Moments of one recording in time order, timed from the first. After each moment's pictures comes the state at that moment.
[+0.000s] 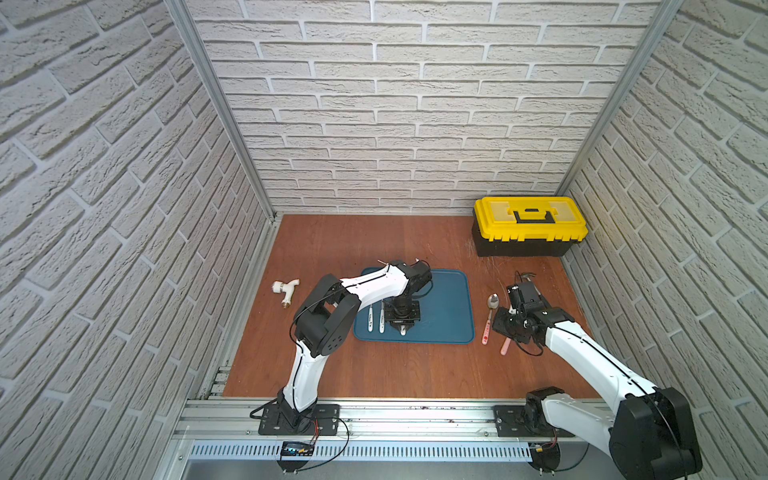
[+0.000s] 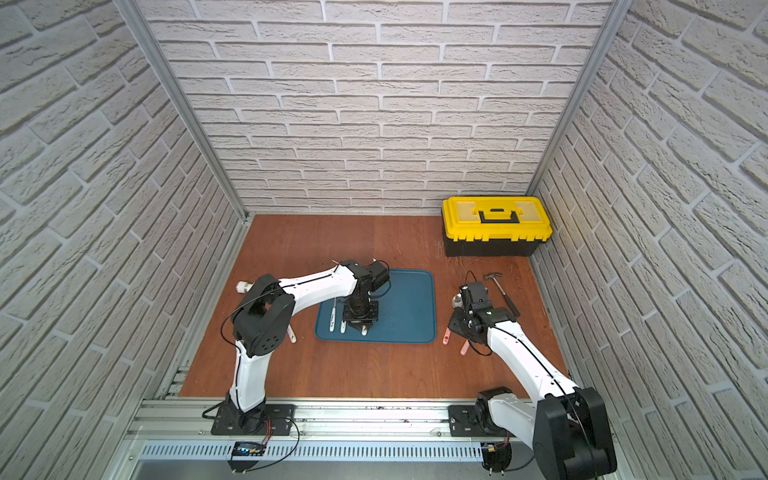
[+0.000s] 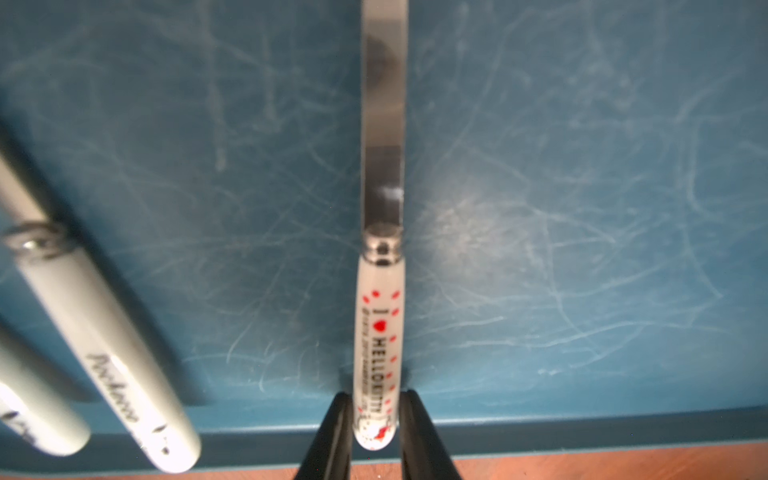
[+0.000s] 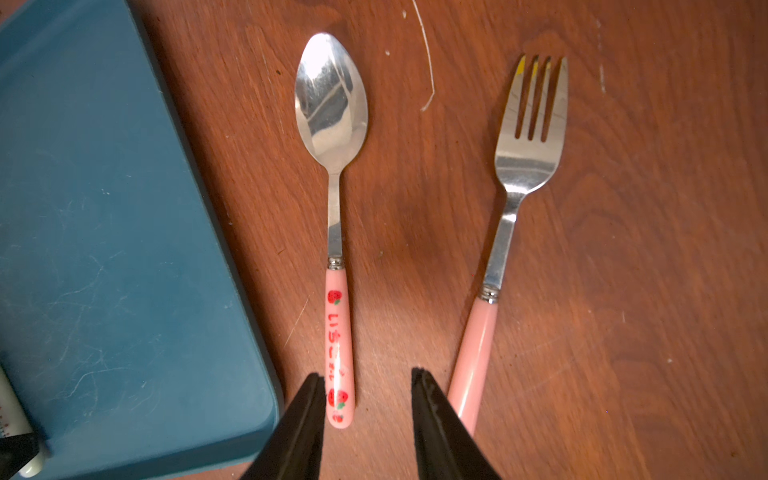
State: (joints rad) left arm -0.71 2.05 1.49 -1.08 0.17 -0.81; right arm 0.14 1.11 0.62 -0.70 0.05 0.64
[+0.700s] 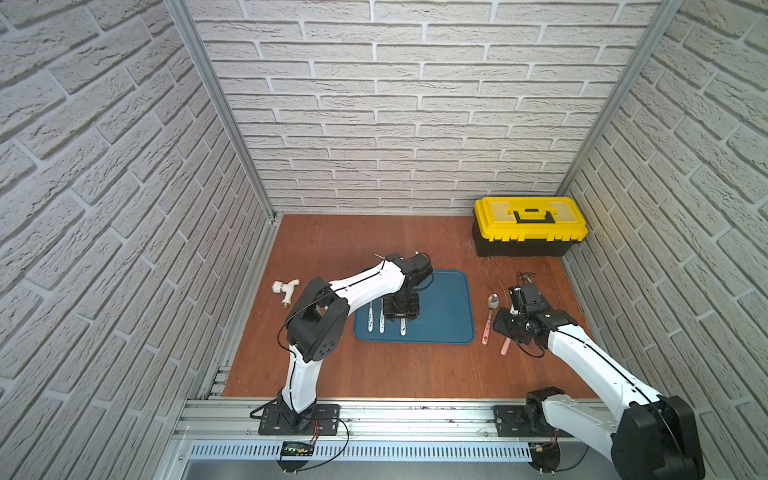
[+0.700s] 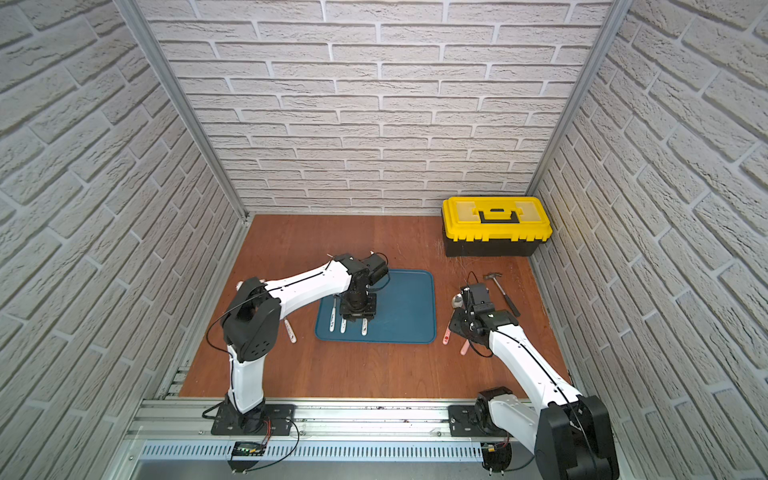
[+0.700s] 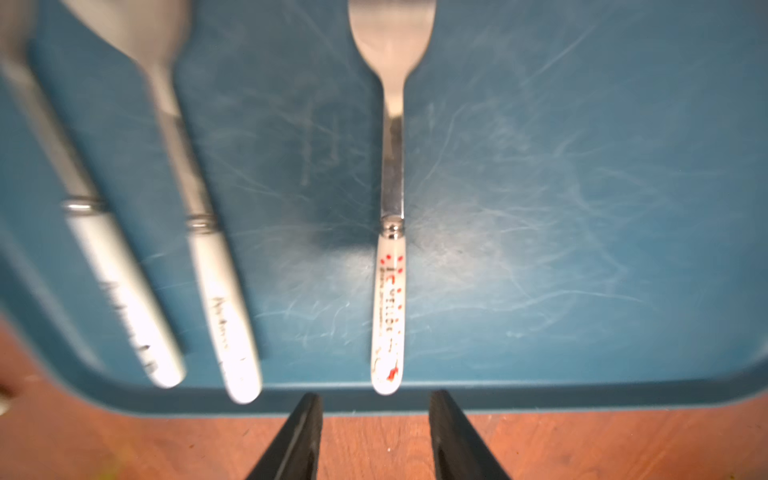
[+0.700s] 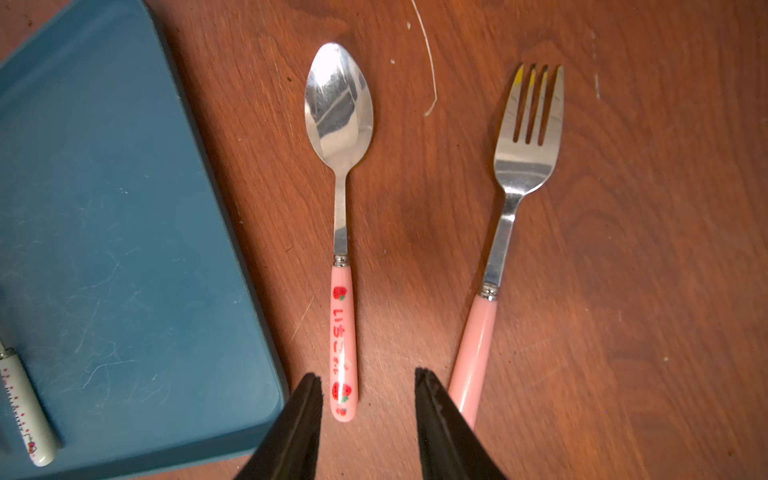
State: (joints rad) left arm -0.70 1.92 1.53 -1.14 0.04 -0.80; right arm 0.13 1.07 0.61 -0.70 0.04 0.63
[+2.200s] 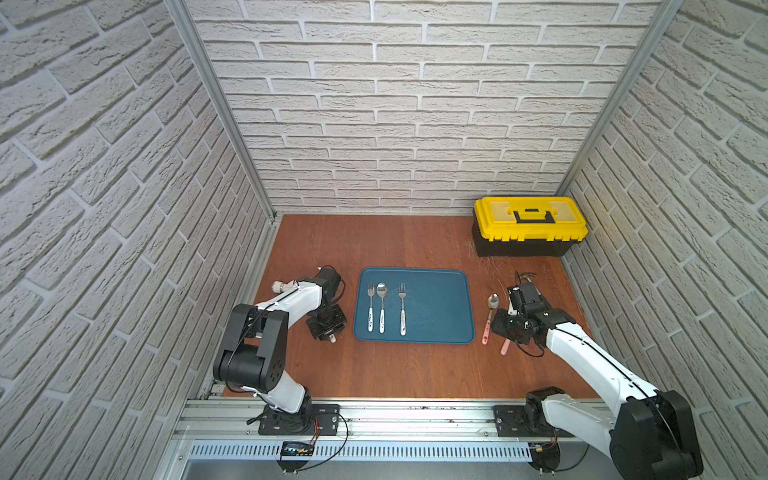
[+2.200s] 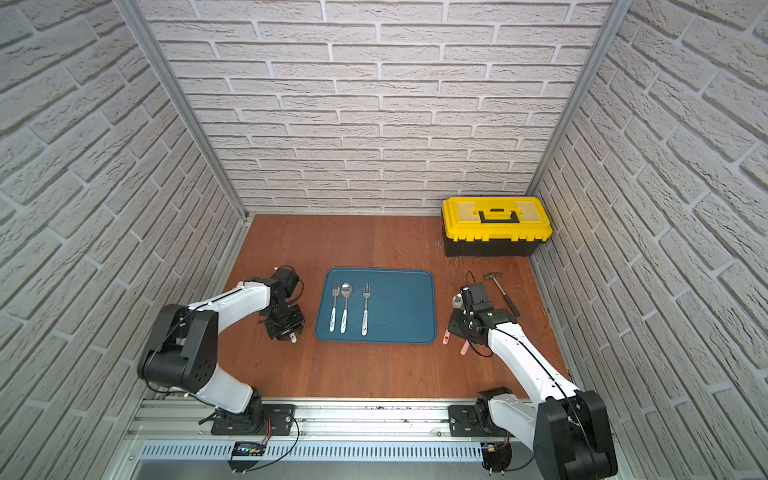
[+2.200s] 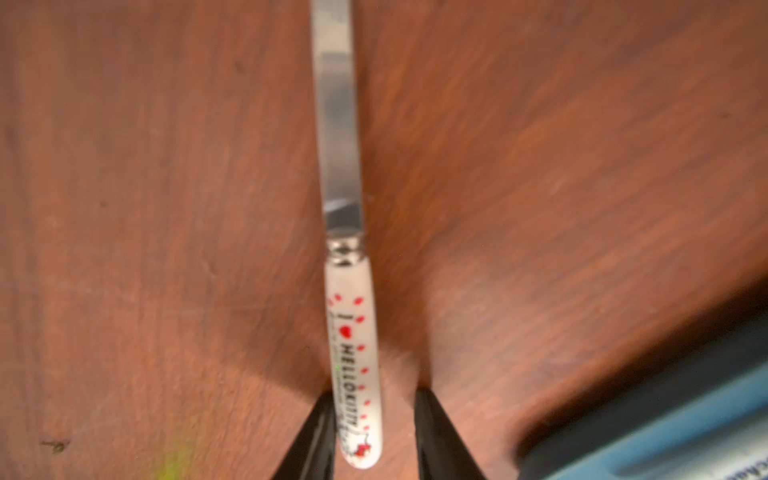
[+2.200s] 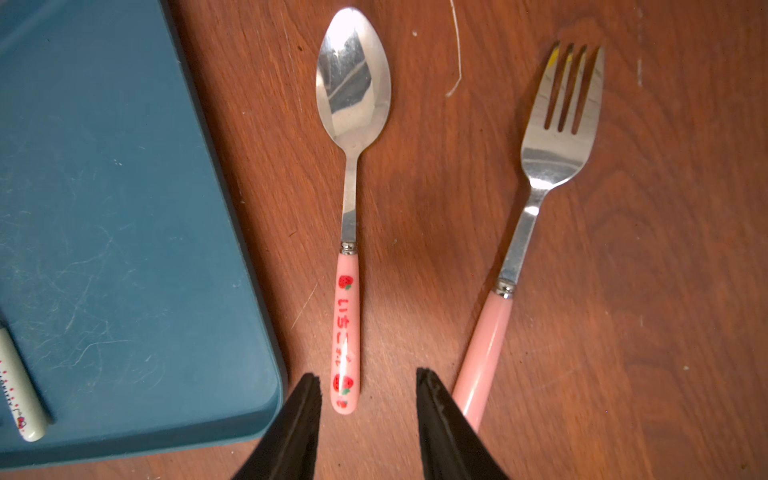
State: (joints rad) left arm -0.11 1.55 0.81 -0.86 0.08 -0.77; right arm 0.13 1.09 0.61 -0.70 0.01 0.59
